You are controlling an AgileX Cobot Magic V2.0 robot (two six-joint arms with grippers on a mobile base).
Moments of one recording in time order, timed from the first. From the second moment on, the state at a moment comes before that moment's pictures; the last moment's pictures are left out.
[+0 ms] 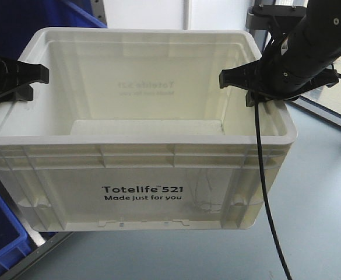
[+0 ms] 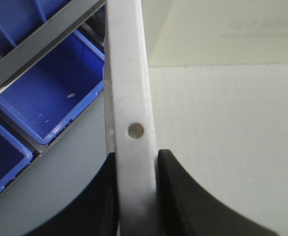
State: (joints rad) left arm -0.19 1.36 -1.34 -0.01 0.95 -0.20; right arm 0.39 1.60 -1.55 -0.14 1.09 0.36
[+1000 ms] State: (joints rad) left arm -0.19 1.36 -1.34 -0.01 0.95 -0.20; right arm 0.39 1.60 -1.55 -0.14 1.09 0.36
